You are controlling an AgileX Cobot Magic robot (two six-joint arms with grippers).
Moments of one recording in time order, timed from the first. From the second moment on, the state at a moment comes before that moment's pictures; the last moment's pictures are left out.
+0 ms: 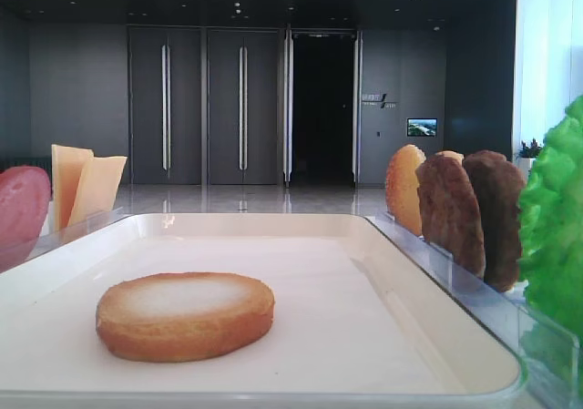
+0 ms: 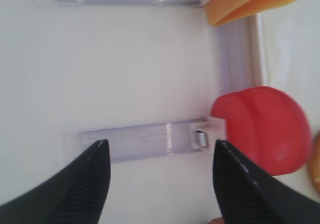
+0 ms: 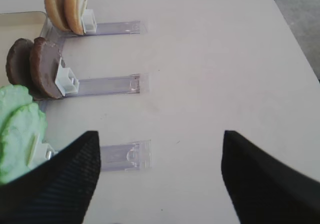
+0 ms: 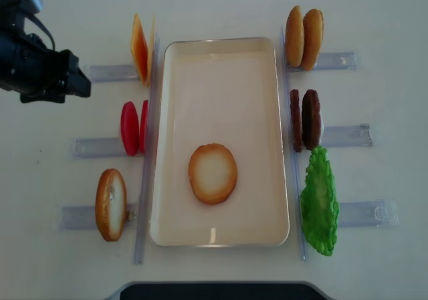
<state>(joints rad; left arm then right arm) 0.18 1.50 -1.01 -0.37 0.86 0.38 0.02 -0.01 -0.50 0.03 1.14 0.01</state>
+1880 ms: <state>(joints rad) 0.12 0.99 -1.01 -0.05 0.96 0.32 0.02 -0.01 -0.50 0.03 1.14 0.01</state>
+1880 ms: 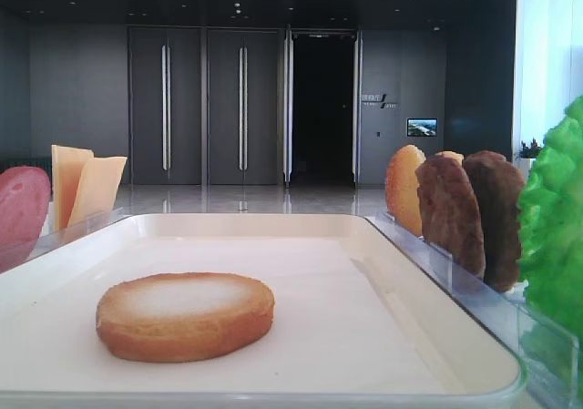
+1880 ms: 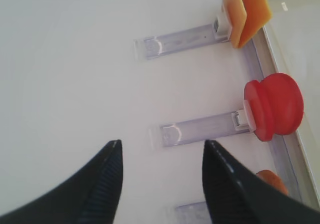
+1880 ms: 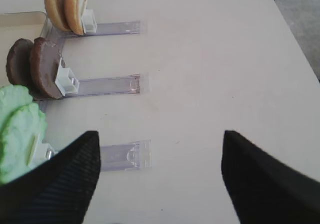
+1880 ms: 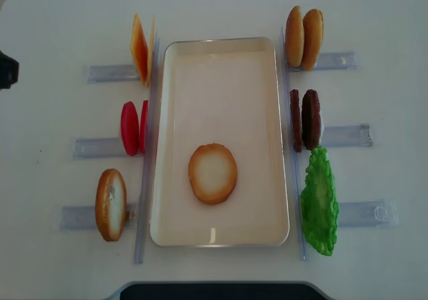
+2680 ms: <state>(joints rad) 0.12 0.34 -0.64 -0.15 0.96 0.28 0.02 -0.01 -0.50 0.03 1.14 0.01</state>
